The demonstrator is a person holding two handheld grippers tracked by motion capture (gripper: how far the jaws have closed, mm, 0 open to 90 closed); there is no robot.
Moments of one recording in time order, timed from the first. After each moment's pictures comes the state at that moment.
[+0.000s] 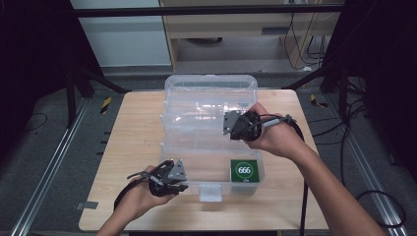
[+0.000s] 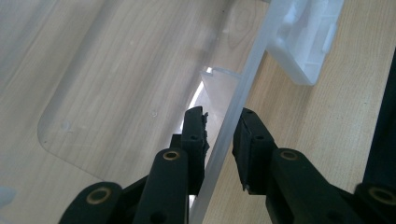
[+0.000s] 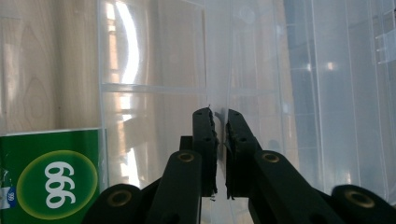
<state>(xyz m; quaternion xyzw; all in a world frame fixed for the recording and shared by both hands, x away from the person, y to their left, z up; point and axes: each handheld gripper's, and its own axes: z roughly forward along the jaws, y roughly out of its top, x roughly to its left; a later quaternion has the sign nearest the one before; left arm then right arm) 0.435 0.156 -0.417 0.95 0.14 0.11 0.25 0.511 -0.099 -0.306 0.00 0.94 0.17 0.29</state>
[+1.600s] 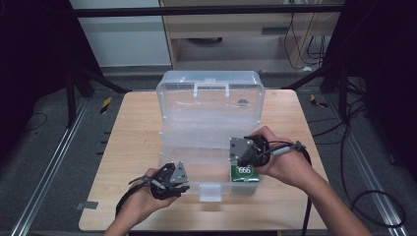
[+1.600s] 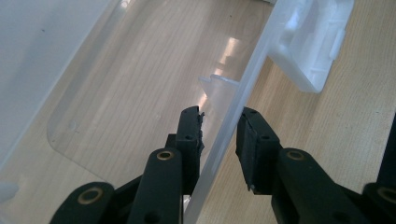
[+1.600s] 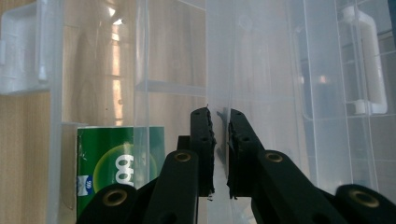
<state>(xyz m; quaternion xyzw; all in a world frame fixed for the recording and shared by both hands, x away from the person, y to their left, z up) 0.427 0.152 -0.421 0.95 0.16 0.14 0.25 0.454 -0.112 -0.326 -0.02 0.93 0.21 0.31</state>
